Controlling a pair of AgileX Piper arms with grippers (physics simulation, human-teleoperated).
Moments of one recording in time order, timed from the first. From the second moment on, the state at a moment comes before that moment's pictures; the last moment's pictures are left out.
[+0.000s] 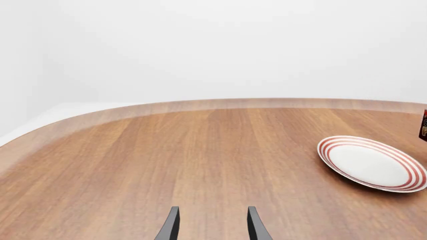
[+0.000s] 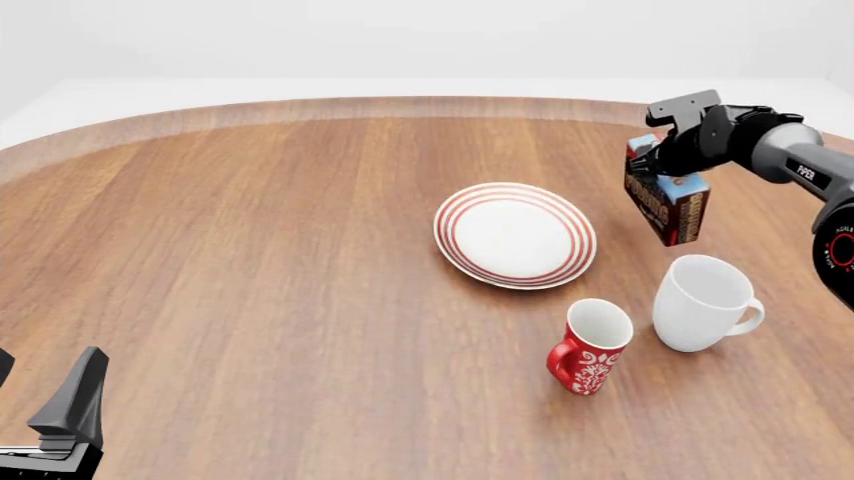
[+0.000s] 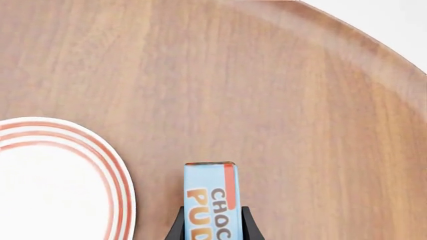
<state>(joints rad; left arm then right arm) 0.00 0.00 0.00 0.00 0.00 -0.11 2.19 -1.83 0.46 -0.29</state>
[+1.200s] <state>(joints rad) 0.00 0.00 0.00 0.00 0.00 -0.07 1.36 -2.72 0.18 -0.61</state>
